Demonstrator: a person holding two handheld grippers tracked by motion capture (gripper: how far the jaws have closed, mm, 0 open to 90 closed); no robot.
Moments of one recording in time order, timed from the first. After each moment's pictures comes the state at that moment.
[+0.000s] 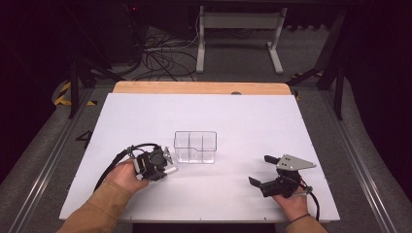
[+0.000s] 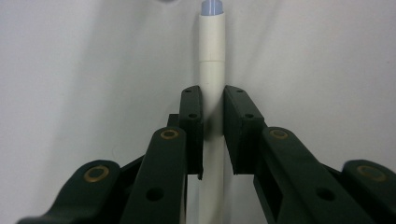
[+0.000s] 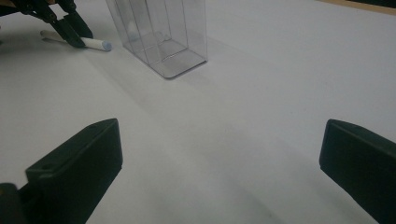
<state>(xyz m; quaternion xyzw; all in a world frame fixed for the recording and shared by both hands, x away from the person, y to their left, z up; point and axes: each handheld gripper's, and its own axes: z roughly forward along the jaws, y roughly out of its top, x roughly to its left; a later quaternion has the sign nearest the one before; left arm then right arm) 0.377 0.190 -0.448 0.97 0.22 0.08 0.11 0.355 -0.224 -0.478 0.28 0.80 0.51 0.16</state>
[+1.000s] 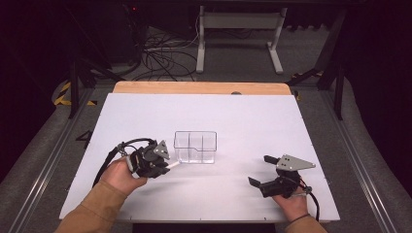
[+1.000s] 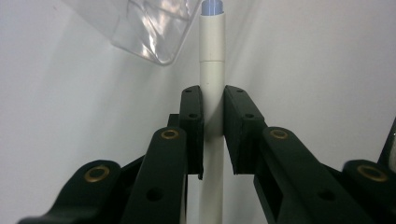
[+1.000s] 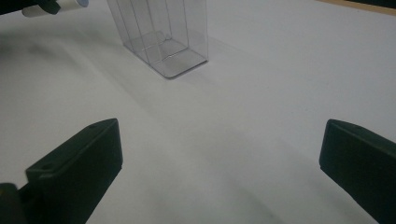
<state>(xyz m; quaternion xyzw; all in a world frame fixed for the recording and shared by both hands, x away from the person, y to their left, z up) 0.360 0.195 -0.402 0.95 0.20 0.10 0.20 0.355 -0.223 -0.479 0.28 0.80 0.51 0.16</state>
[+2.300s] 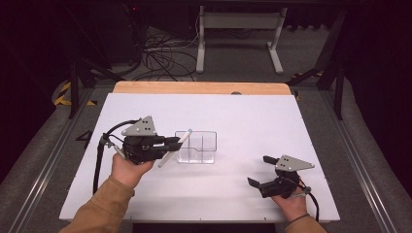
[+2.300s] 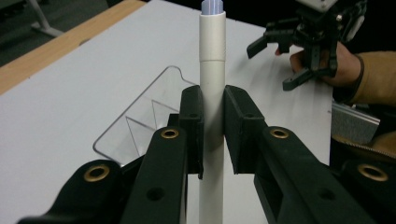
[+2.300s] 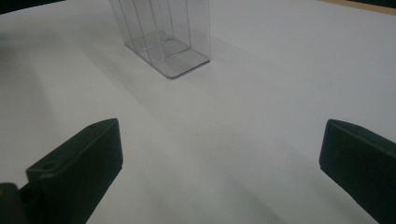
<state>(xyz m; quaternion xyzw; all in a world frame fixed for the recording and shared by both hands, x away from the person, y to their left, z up) 0.356 0.204 -0.347 0.84 0.21 0.12 0.49 0.354 -0.221 -0.480 0.28 0.80 0.51 0.16</state>
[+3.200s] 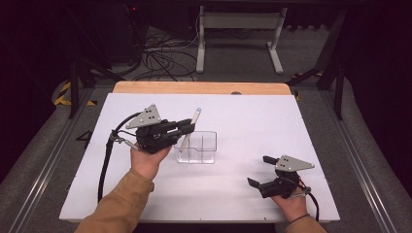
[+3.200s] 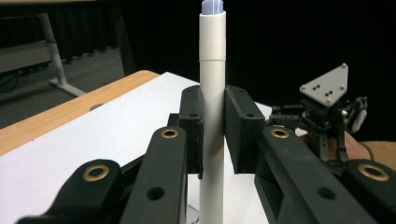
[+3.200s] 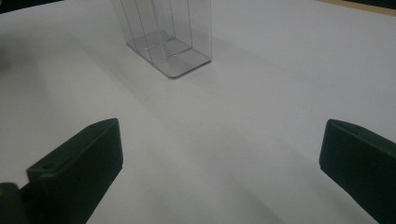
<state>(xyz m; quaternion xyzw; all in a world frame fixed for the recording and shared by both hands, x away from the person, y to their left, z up) 0.377 0.179 -0.346 0.75 0.23 0.14 0.61 0.354 -0.221 -0.480 0.27 0.80 0.51 0.16</state>
